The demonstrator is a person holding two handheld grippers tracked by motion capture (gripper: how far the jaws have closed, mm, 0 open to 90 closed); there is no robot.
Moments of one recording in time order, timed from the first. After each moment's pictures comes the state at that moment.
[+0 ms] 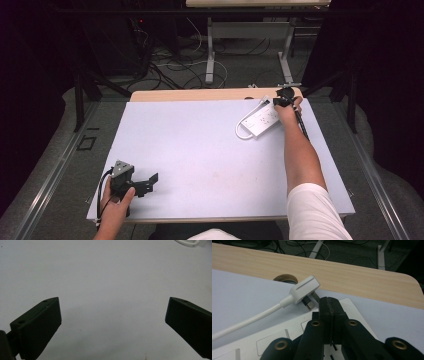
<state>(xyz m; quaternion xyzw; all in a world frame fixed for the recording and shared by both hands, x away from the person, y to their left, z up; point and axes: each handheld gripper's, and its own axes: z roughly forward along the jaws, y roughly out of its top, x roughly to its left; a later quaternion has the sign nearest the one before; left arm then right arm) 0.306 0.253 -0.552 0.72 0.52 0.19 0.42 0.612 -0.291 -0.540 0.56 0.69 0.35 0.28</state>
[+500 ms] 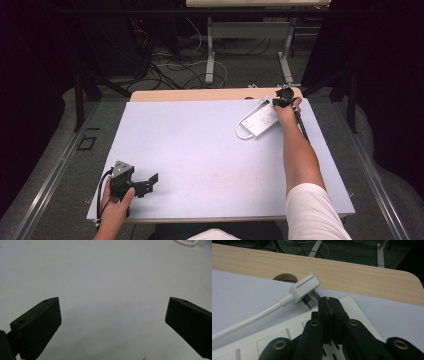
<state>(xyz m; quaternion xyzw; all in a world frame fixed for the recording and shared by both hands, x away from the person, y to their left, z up) 0.305 0.254 -0.552 0.72 0.52 0.19 0.42 0.611 -0.290 -0.542 0.57 0.69 0.35 0.28</state>
